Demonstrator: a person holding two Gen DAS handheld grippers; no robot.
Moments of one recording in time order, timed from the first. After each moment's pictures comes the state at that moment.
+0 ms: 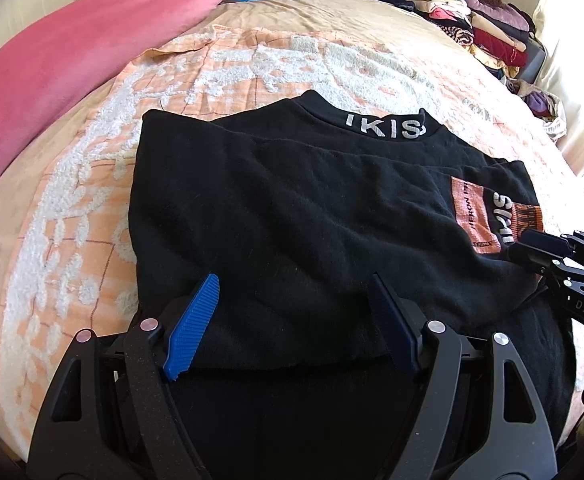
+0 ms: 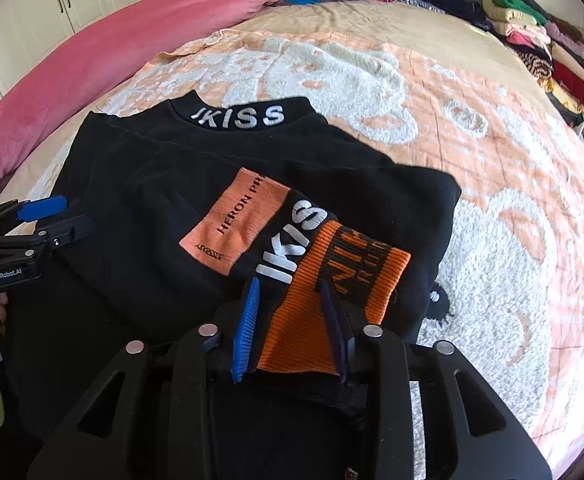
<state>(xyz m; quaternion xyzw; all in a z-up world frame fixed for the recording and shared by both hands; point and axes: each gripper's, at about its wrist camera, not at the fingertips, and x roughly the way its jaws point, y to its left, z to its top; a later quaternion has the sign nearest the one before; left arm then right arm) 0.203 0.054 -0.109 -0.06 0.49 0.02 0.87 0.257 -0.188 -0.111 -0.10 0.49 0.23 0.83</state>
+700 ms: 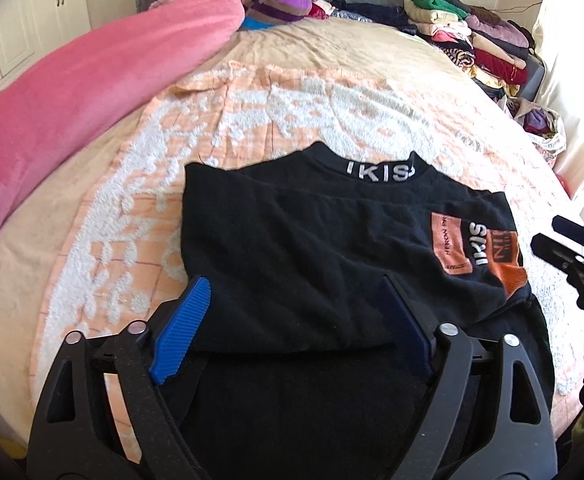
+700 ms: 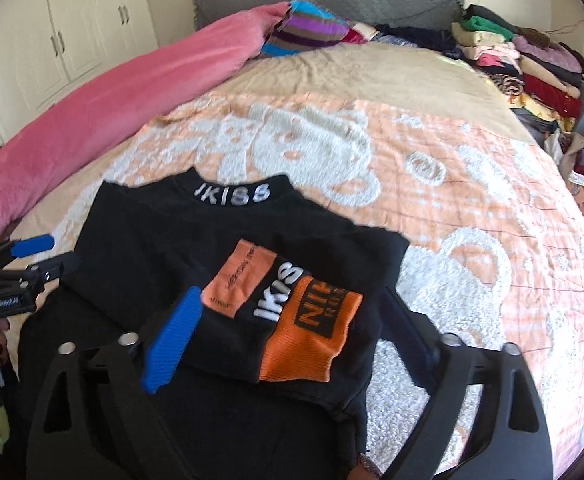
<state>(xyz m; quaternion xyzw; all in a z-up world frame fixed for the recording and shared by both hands) 0.184 0.056 -0.054 -0.04 0.45 0.05 0.89 0.244 -0.215 -0.048 -0.05 0.42 0.21 0.88</state>
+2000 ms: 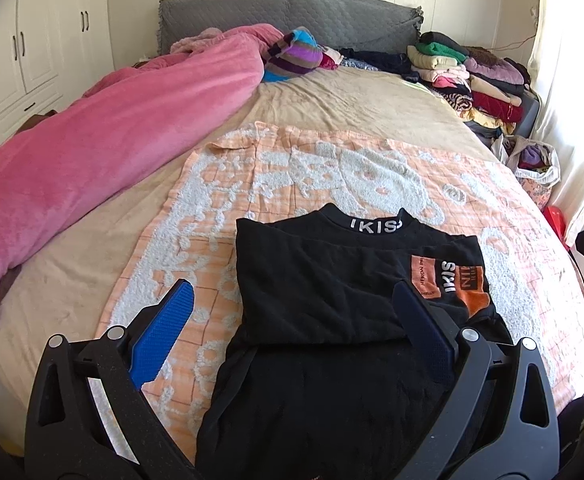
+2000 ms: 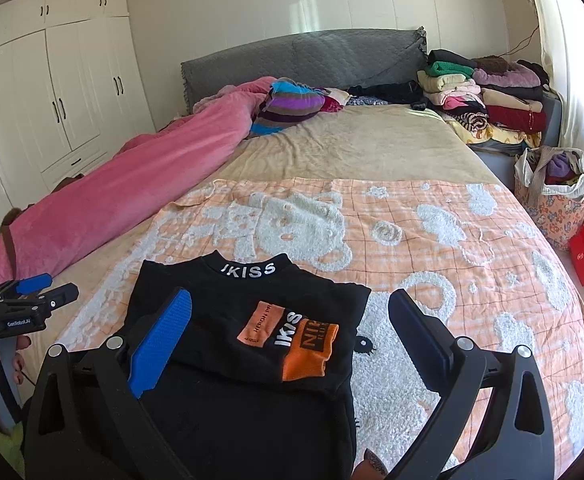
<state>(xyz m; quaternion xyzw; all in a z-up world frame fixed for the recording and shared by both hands) 0.128 0.071 0.028 -0.05 0.38 0.07 0.92 0.169 -0.251 0.053 0.01 0.33 0.19 0.92</state>
